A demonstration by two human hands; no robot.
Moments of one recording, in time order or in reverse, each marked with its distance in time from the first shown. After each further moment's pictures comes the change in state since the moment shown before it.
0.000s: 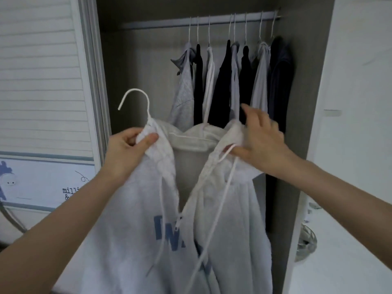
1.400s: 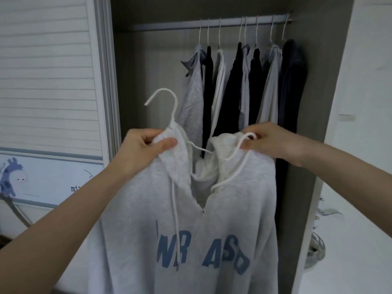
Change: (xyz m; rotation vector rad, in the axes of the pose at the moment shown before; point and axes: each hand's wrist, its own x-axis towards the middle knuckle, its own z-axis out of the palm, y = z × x) left_hand 0.004 0.011 -0.004 -0.001 -0.224 0.079; right_hand 0.027 0.003 -0.012 0.559 -0.300 -0.032
